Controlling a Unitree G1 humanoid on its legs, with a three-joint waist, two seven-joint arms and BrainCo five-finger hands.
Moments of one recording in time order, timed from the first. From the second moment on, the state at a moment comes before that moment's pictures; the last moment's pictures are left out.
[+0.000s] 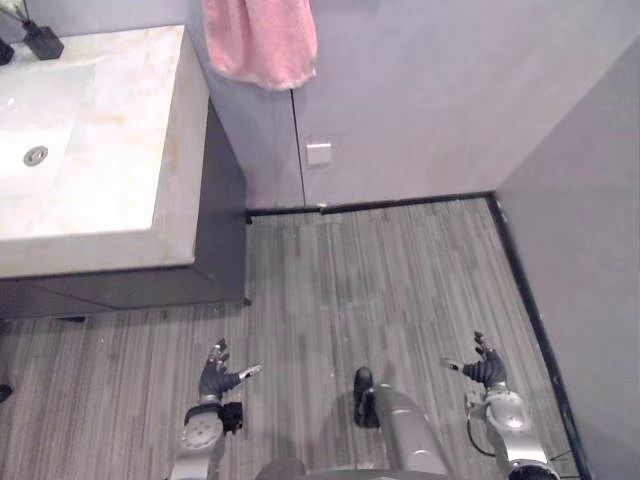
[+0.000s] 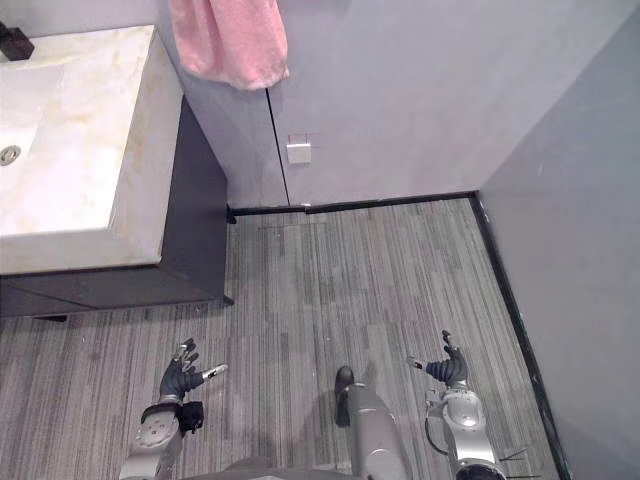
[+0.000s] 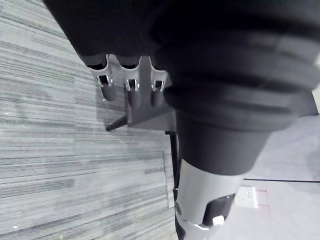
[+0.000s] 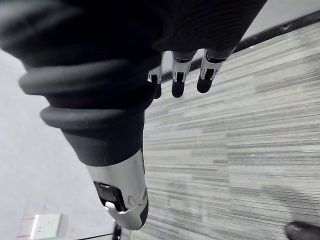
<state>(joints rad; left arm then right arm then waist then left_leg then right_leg) 0.14 0.13 0.07 0.59 -0.08 -0.19 0.11 0.05 -0.22 -0.08 0.61 -0.03 -0.13 -0.13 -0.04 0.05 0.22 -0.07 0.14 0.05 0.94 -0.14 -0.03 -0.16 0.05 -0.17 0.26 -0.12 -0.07</state>
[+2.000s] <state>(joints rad) 0.35 0.06 -0.01 0.03 -0.13 -0.22 0.13 0.19 -0.10 -0.10 0.69 -0.05 -0.13 -0.15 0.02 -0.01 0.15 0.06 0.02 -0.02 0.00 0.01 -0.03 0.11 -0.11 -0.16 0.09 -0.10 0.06</state>
